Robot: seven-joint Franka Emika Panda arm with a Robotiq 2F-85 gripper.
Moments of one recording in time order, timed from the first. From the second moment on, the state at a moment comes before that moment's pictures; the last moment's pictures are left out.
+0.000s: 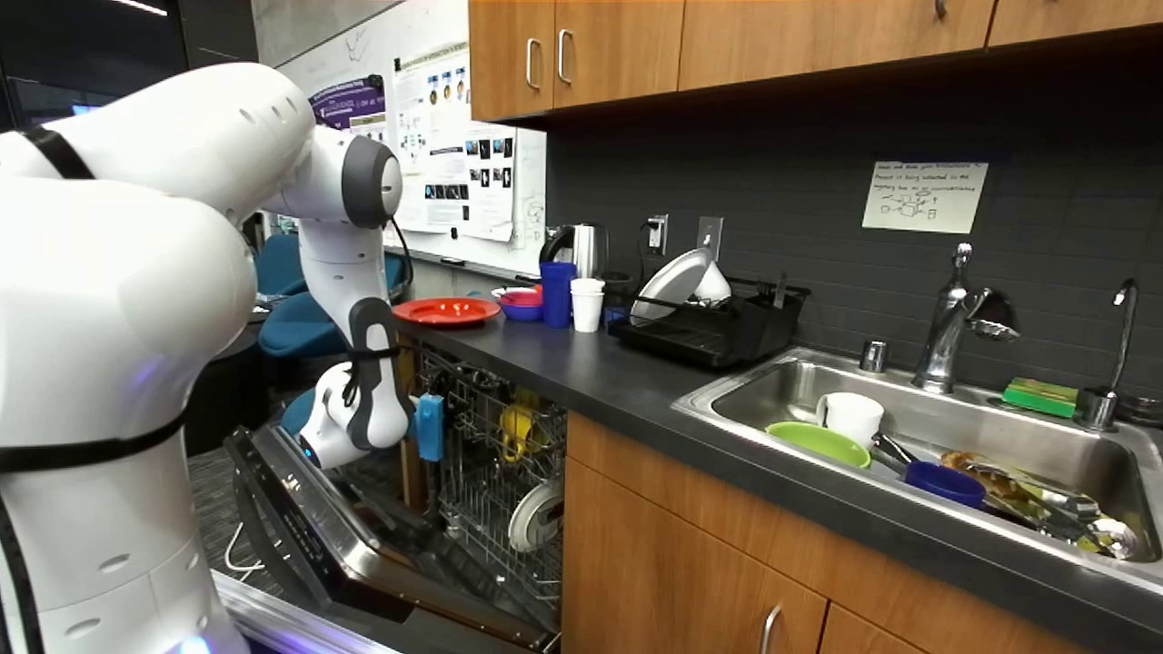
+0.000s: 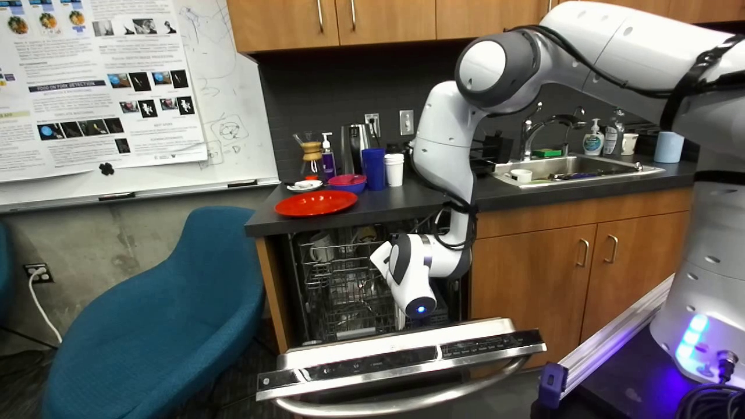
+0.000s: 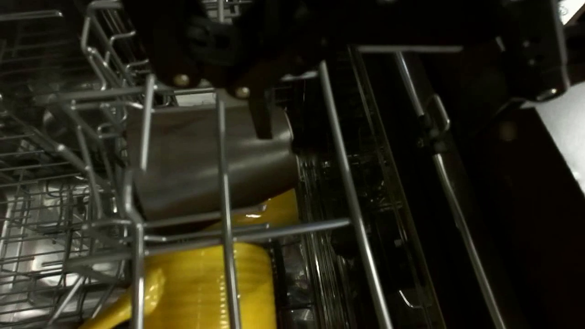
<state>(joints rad) 0.30 1.08 0.16 -1.84 -2.47 1.60 1.49</state>
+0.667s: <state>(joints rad) 0.28 1.11 0.17 -1.78 -2.47 1.60 1.46</state>
